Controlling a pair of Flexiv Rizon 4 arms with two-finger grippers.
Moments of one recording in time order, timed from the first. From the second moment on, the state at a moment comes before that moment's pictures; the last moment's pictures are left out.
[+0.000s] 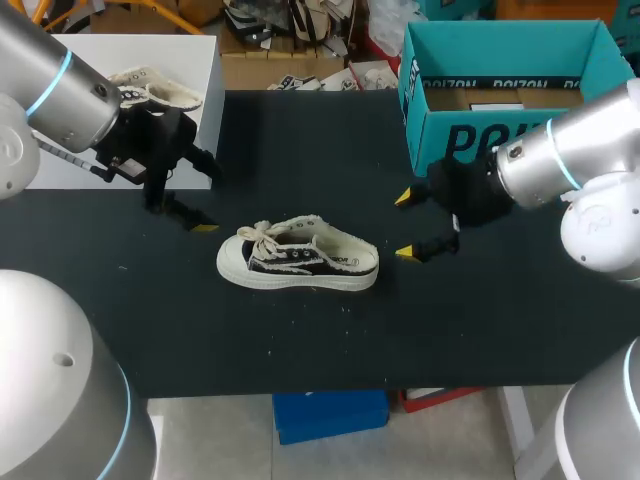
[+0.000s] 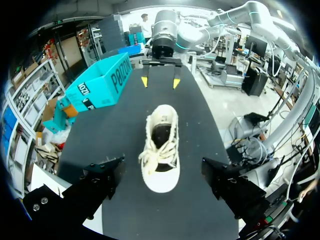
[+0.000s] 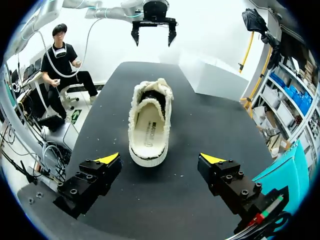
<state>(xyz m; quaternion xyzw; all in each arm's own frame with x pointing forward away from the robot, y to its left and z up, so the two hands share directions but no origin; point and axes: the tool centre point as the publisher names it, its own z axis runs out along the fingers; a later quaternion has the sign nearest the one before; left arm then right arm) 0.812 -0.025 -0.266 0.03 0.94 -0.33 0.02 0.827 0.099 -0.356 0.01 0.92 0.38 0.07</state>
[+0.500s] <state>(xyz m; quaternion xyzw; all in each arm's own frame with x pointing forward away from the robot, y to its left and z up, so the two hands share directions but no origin) 0.812 -0.025 -0.266 0.03 0.94 -0.33 0.02 0.828 0.137 -0.394 0.02 0.91 0.41 0.06</state>
